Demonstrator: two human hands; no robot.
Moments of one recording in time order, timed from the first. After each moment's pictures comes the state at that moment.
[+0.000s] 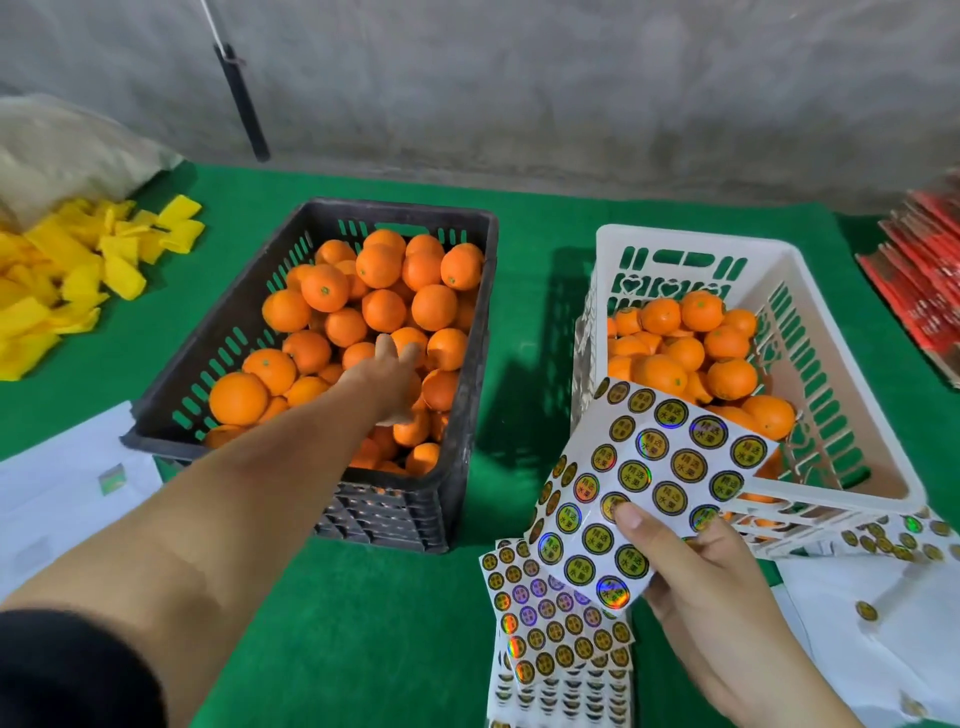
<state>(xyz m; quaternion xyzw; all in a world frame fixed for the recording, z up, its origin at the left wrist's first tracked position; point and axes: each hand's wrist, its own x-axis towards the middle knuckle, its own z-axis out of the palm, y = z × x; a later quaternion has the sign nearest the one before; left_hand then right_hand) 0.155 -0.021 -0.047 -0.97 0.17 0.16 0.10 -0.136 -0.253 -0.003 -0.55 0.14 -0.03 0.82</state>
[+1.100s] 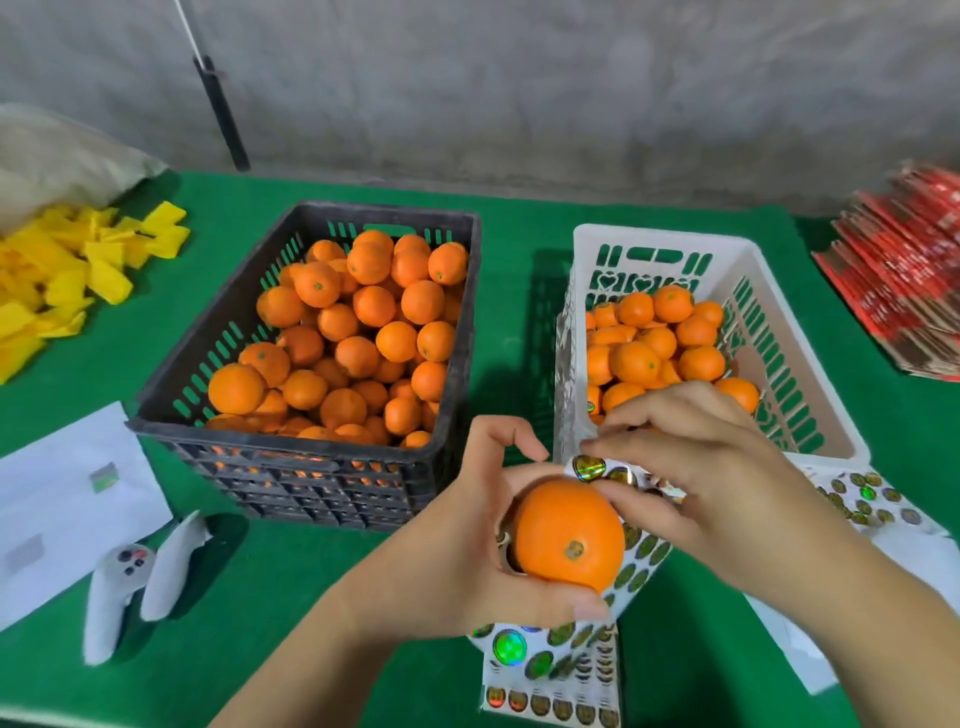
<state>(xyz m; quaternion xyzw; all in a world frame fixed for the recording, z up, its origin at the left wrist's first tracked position) -0.086 -0.044 0.047 -0.63 0.38 0.24 -0.63 -0.136 -0.284 0.075 -0.95 -0.21 -0.19 0.16</state>
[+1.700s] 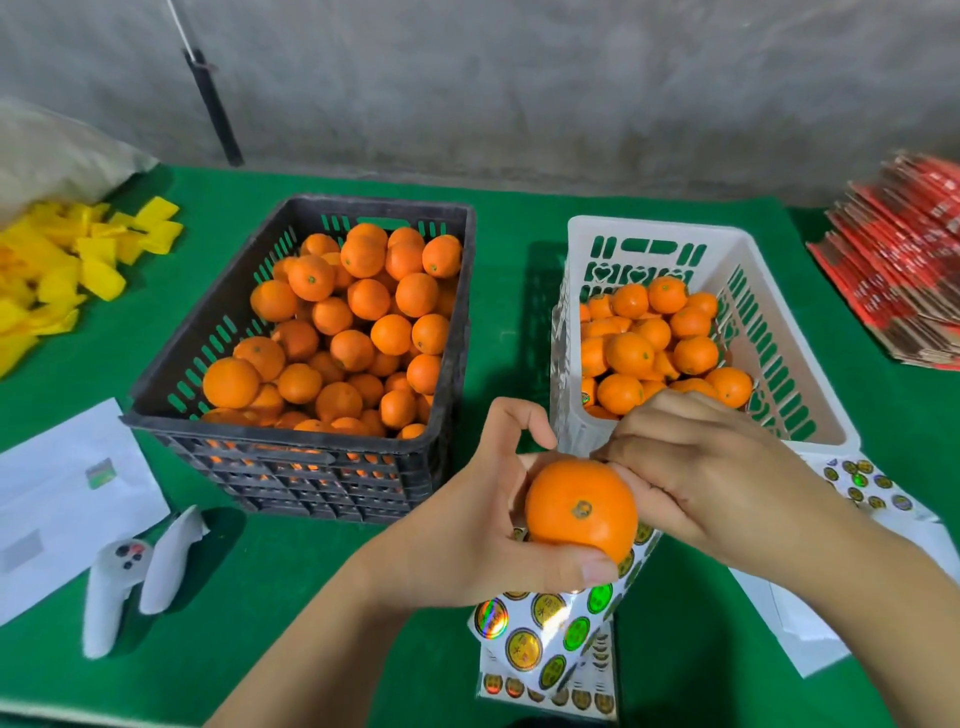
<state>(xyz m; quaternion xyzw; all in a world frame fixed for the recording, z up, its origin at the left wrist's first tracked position) -0.081 -0.056 0.043 -0.58 0.36 0.31 -0.66 -0.133 -0.297 0.072 -0.94 -0.29 -0.17 0.10</state>
